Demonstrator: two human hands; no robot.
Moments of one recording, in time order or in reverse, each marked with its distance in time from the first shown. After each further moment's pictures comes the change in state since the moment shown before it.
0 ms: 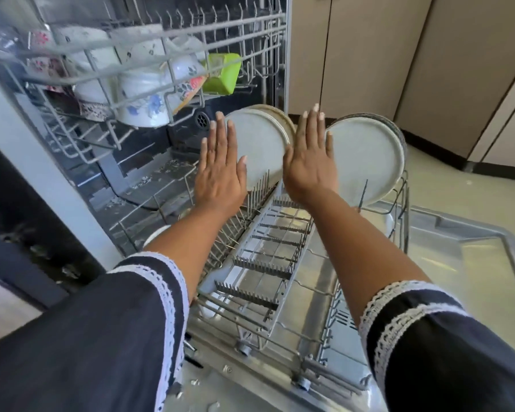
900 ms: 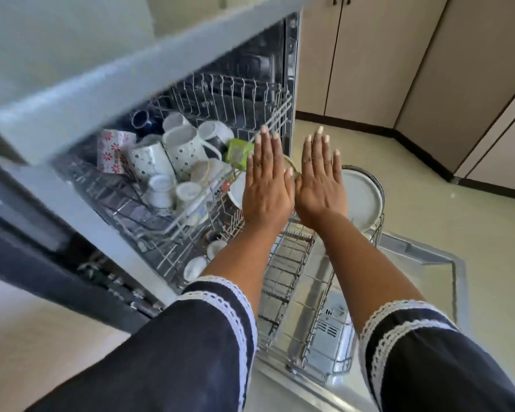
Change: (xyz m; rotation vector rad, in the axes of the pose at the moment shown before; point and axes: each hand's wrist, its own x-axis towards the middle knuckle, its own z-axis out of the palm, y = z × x) left_hand 0.117 0.080 -0.155 -0.137 -0.084 -0.111; right_hand 0.069 -0.033 -0.152 -0.067 -0.155 -0.065
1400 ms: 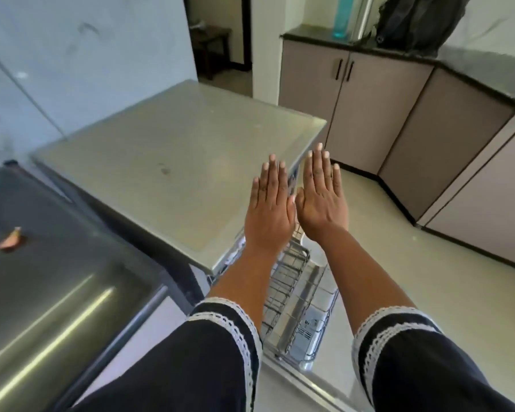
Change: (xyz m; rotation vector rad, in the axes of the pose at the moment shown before) left_hand 0.105 0.039 -0.283 -0.086 -0.023 -0.024; right_hand 0.064 -0.076 -0.301 -0.100 -0.013 -0.108
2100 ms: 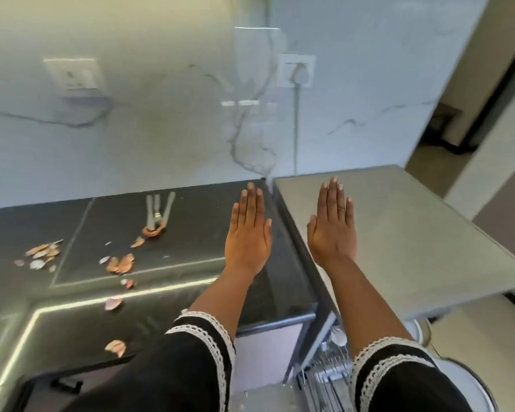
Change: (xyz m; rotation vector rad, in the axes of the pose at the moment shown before) left_hand -0.074 -0.173 -0.307 0.533 0.137 -0.653; right_hand 0.036 -0.286 -0.148 0.328 -0.014 -0.595
